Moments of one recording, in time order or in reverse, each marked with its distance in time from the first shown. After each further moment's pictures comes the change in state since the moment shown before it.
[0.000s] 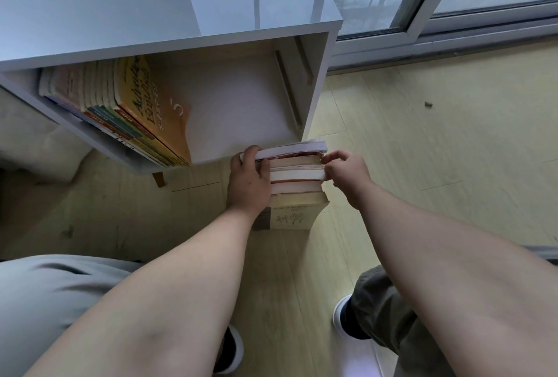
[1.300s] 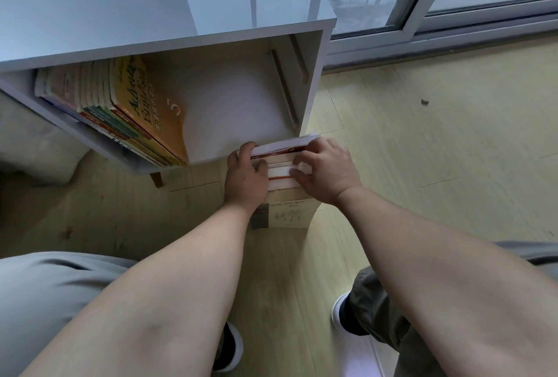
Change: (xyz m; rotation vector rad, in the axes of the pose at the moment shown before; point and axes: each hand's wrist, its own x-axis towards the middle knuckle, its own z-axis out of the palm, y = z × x) left_hand 0.005 0.008 -0.004 -0.013 -0.010 -0.064; right_hand -0.021 -0.010 0.013 -1.044 0.048 -0.797
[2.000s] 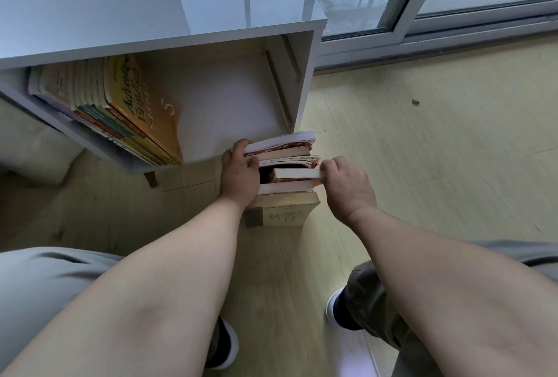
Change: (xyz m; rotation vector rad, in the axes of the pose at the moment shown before) left_hand 0.001 0.004 -0.001 -0.103 -0.019 -0.010; right_hand -0.048 0.021 0.002 -0.145 -0.124 0.227
